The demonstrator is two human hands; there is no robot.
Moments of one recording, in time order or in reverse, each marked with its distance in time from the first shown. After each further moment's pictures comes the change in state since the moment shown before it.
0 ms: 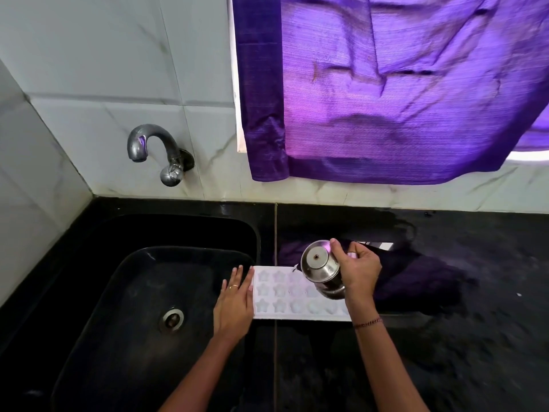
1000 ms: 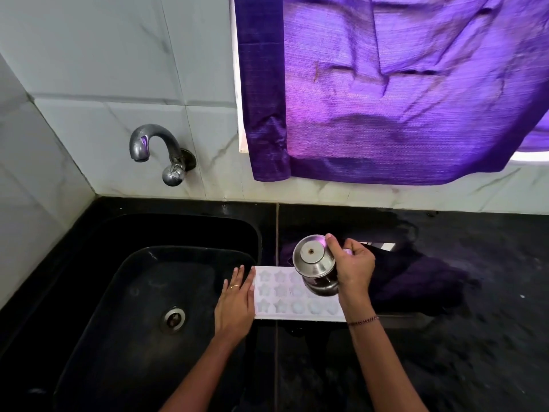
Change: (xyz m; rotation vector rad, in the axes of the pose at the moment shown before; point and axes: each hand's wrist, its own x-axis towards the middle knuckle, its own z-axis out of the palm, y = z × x) left_hand 0.001 0.001 -0.001 0.010 0.006 -0.003; right_hand -0.005 -0.011 0.013 0.172 -0.029 0.118
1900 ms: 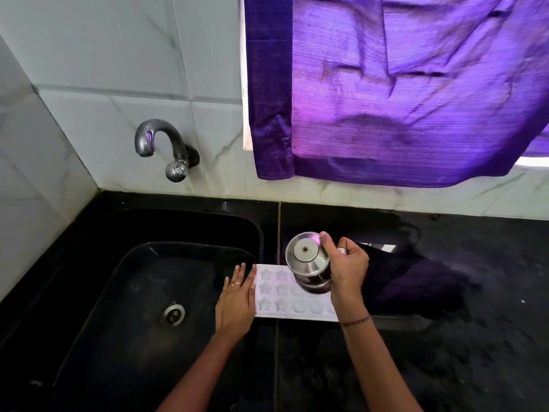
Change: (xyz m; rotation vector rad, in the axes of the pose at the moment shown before) left_hand -0.001 0.001 -0.001 -0.009 0.011 0.000; right_hand -0.012 -0.006 0.013 0.017 -0.029 0.026
